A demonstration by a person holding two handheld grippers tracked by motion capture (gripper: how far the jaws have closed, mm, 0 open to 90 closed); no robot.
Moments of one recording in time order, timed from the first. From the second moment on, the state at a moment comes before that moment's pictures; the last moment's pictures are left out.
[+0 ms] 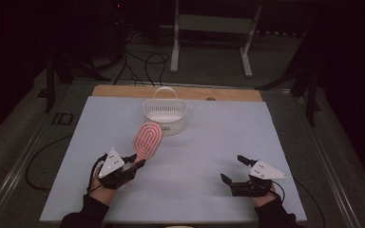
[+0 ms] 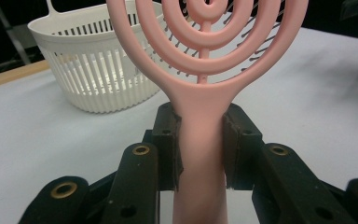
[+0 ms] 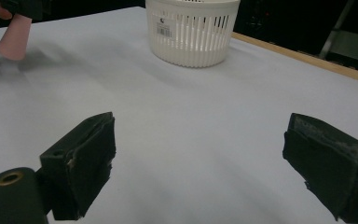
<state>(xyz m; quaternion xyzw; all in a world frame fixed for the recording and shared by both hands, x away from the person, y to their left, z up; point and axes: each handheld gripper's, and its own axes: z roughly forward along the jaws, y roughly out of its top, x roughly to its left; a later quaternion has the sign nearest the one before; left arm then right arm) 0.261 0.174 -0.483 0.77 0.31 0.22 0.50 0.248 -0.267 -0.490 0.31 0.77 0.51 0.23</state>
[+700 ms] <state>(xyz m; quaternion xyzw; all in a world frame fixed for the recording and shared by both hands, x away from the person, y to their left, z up) 0.260 0.174 -0.484 0.78 0.31 0.22 0.50 0.243 -0.265 -0.472 0.34 0.75 0.52 0.24</state>
